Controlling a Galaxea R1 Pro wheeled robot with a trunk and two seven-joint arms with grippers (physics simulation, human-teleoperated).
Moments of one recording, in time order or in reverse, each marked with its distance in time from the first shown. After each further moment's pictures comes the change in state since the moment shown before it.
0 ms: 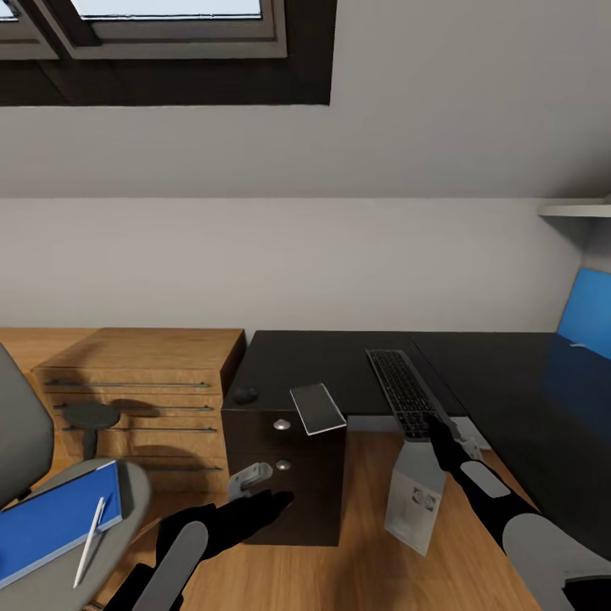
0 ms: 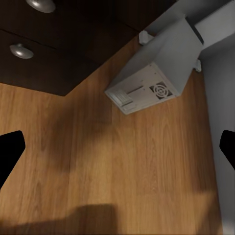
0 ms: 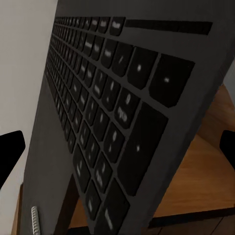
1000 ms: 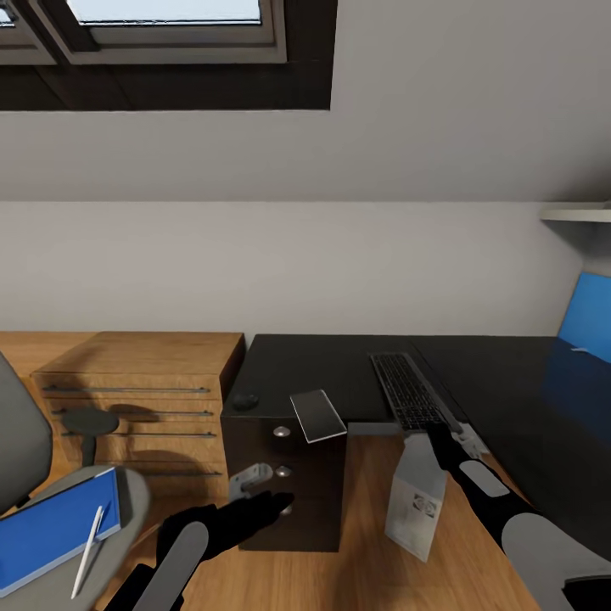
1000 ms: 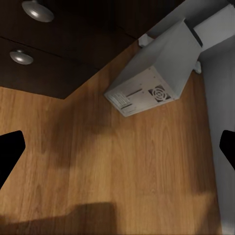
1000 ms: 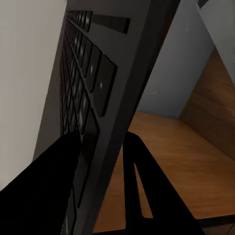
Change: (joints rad) left arm 0.000 0.000 -0.002 0.004 -0.003 0.000 0.001; right arm 0.000 0.002 0.004 -0.005 0.004 -0.007 0.005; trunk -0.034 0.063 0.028
